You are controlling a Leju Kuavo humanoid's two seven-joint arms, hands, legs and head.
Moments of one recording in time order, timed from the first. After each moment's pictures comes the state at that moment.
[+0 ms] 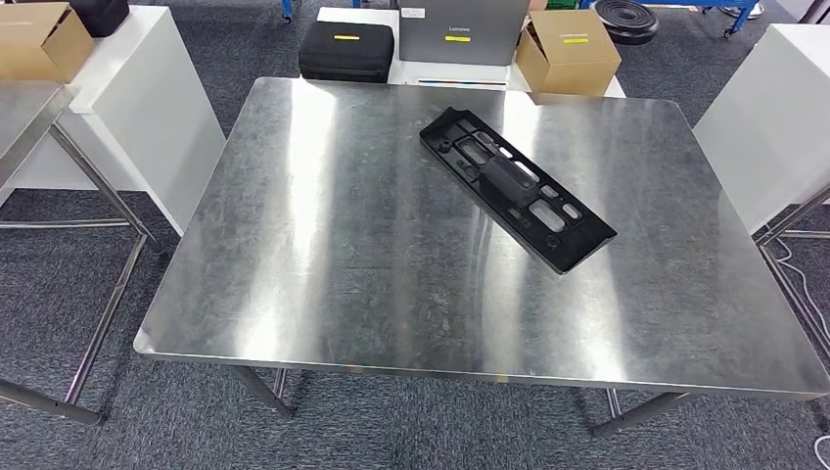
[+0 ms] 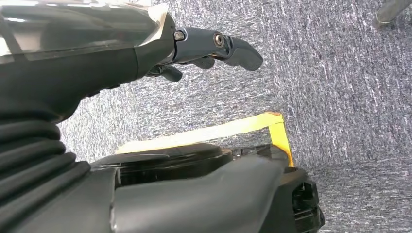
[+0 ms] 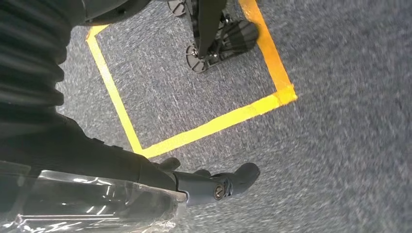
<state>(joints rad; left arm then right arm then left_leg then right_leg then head) -0.10 -0.15 -1.45 -0.10 1.51 0.50 -0.52 -0.10 0.20 -1.39 -0.28 1.14 -0.27 -0.47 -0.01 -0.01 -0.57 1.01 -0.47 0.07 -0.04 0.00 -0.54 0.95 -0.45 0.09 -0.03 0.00</state>
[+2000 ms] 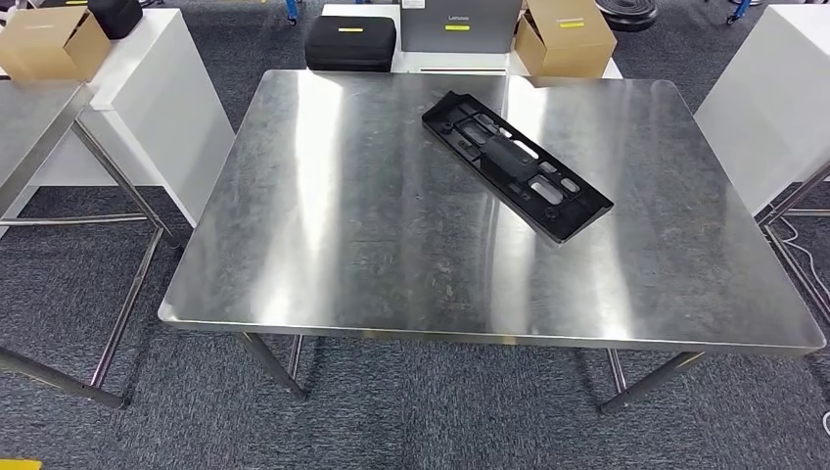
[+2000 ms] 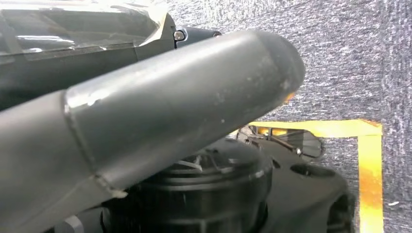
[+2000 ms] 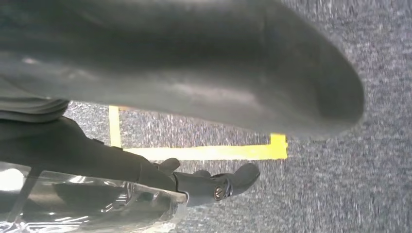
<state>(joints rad) -0.09 -0.14 -1.33 -0.10 1.56 0.45 -0.33 -0.13 0.22 -1.20 -0.24 1.26 -0.21 -0.49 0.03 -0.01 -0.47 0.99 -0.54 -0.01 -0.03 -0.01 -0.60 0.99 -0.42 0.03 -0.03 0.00</state>
